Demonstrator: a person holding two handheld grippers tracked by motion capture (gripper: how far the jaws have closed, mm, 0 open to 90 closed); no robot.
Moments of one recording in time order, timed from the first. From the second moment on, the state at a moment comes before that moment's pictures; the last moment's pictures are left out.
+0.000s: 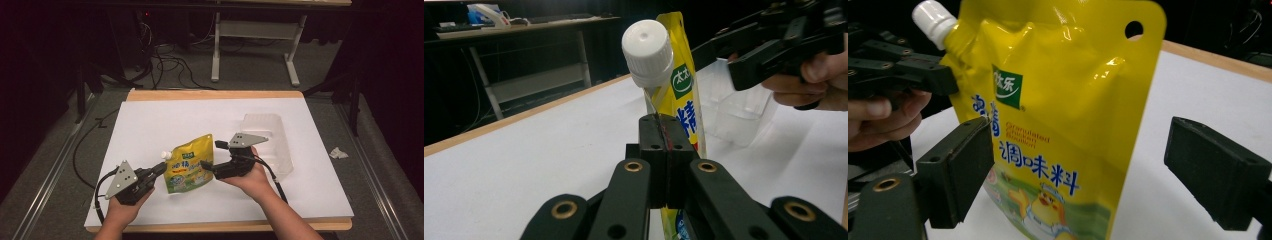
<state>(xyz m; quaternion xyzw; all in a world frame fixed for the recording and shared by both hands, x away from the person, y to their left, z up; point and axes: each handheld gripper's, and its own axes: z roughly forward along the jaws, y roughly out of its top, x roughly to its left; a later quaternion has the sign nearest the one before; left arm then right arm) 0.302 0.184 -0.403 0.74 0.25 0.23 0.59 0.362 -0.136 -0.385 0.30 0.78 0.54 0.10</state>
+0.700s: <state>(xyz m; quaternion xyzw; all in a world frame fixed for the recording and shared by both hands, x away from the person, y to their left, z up) 0.302 0.189 -0.407 0.74 0.26 0.22 0.58 0.375 -0.107 -0.399 0.27 0.80 0.53 0.06</state>
